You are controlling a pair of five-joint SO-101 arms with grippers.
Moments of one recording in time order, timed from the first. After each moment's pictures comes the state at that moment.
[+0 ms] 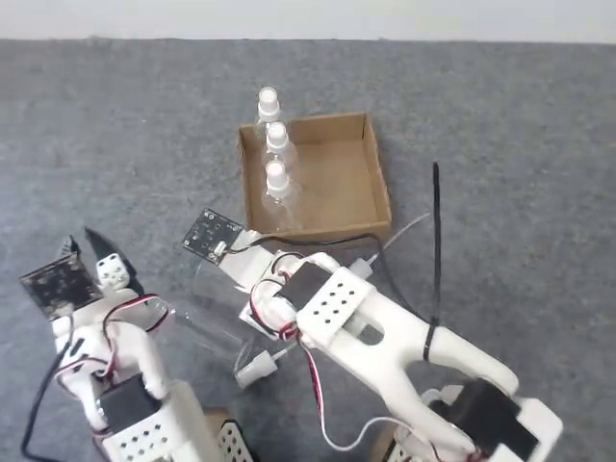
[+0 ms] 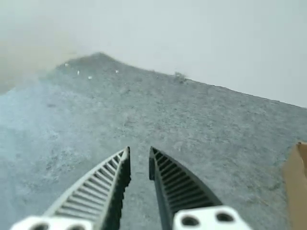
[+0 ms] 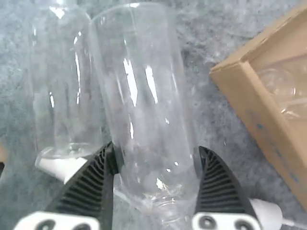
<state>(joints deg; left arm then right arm) -33.8 -103.4 90.2 42.9 6.6 -54.9 -12.6 33.8 54.2 8.8</state>
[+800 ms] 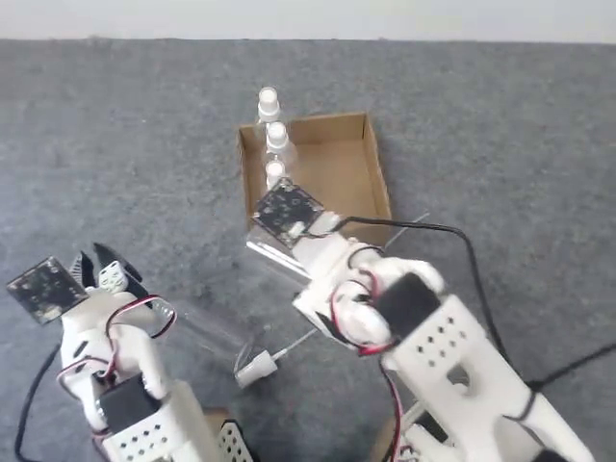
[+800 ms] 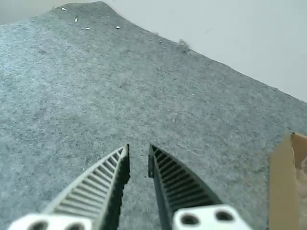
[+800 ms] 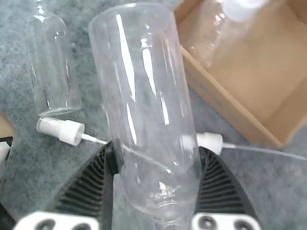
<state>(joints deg) -34.1 -103.4 90.2 50.1 15.4 -44.4 -42.5 33.8 76.8 8.9</state>
